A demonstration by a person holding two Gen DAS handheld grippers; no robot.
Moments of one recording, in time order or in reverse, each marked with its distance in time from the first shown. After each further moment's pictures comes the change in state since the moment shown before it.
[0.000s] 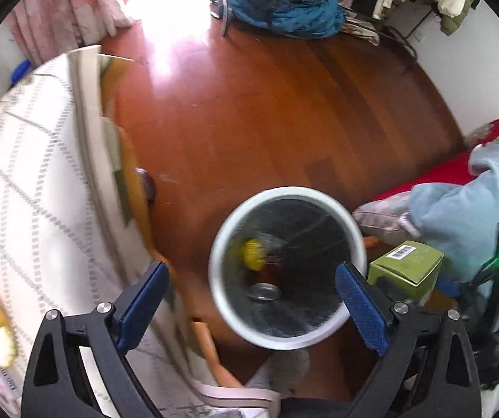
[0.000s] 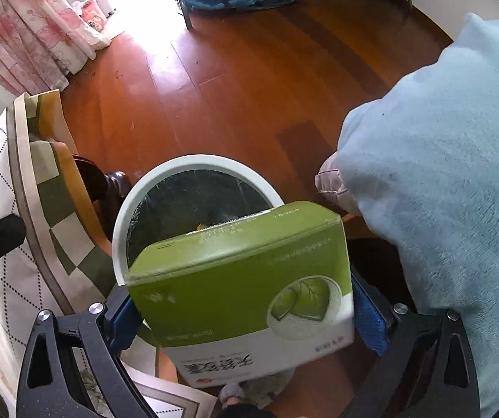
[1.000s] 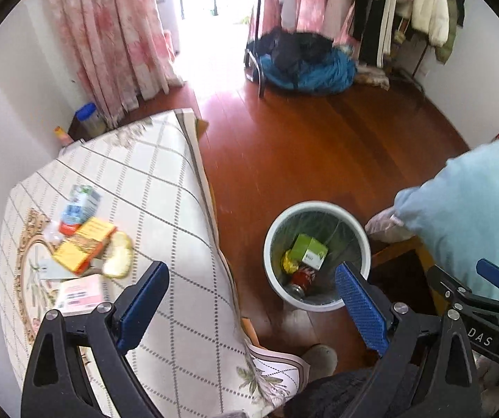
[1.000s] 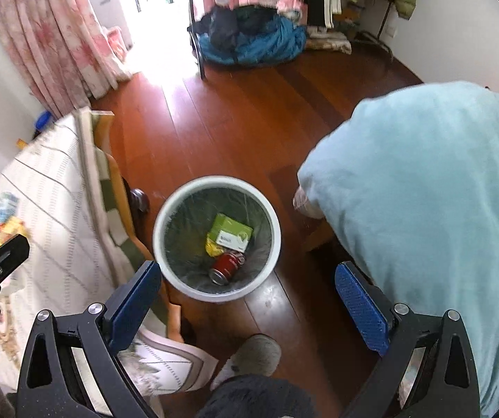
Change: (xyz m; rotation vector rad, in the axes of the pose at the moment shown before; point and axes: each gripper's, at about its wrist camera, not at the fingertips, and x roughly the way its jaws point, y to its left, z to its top) left arm -0.171 0.001 -0.088 -0.008 -0.263 0.161; right arm -0.179 0.027 -0.080 -0.054 -0.220 -0.047
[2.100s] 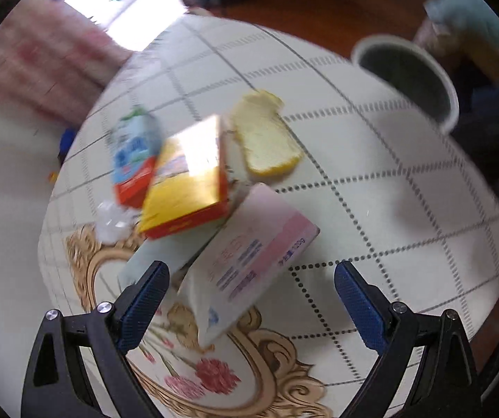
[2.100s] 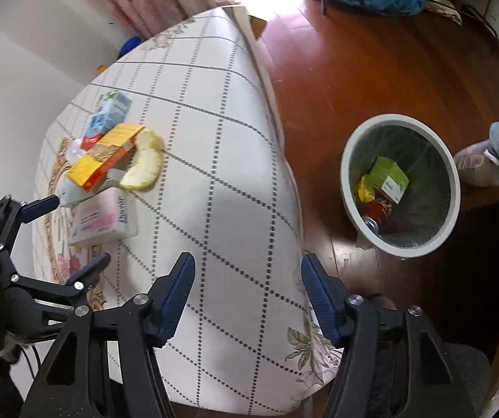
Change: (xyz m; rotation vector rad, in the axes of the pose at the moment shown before) left arm 0.112 0.168 -0.072 0.623 0.337 0.122; right arm 0.062 0.222 -0.055 -0.141 0.272 0.320
